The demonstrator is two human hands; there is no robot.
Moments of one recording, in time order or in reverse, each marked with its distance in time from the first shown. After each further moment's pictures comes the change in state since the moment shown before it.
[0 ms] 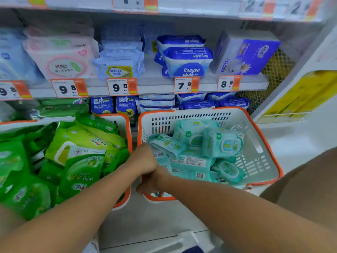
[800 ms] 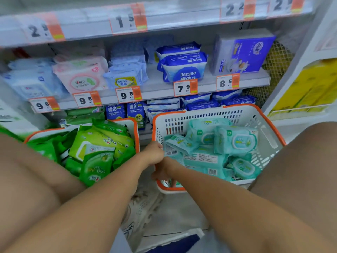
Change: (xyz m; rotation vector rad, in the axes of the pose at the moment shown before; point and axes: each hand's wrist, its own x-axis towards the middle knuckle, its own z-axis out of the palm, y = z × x) left_hand -0.018 0.031 0.005 -0.352 -0.043 -0.088; right_hand -0.030 0.027 -0.016 0.099 0.141 -0.090
